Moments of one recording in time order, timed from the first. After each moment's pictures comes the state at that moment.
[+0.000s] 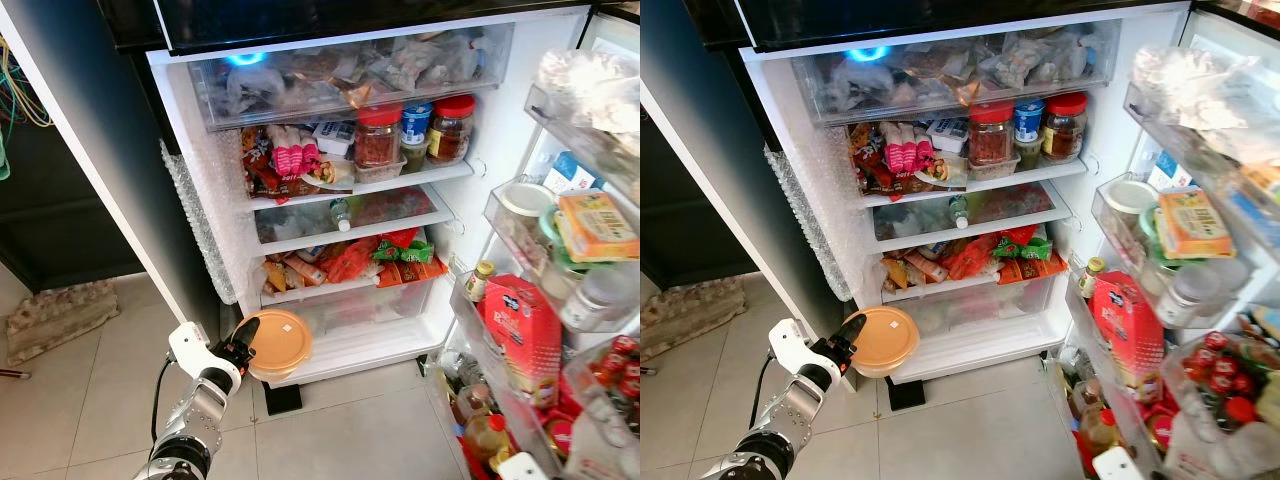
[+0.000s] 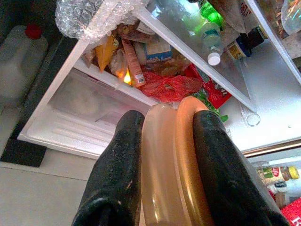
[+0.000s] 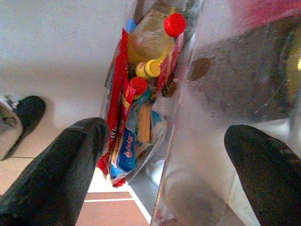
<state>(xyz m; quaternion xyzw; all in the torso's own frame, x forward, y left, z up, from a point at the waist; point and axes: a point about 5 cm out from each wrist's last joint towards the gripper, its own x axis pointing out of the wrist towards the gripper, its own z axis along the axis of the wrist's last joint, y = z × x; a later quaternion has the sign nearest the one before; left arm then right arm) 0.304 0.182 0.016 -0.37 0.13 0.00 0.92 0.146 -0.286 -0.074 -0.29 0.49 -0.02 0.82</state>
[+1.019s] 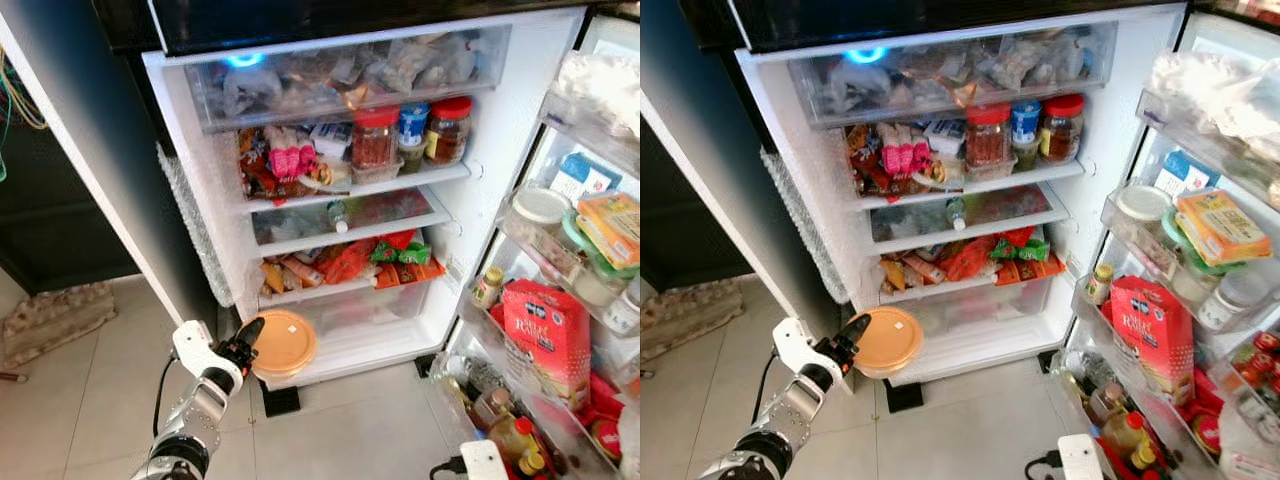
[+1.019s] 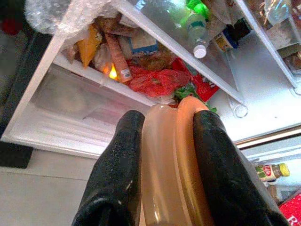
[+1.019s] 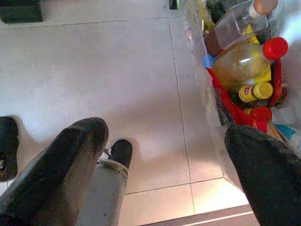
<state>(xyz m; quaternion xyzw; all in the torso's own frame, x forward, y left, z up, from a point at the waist) 0.305 0.179 0.017 -0.37 0.14 -0.03 0.92 0.162 -0.213 -0.089 -0.06 0.48 -0.04 0.87</state>
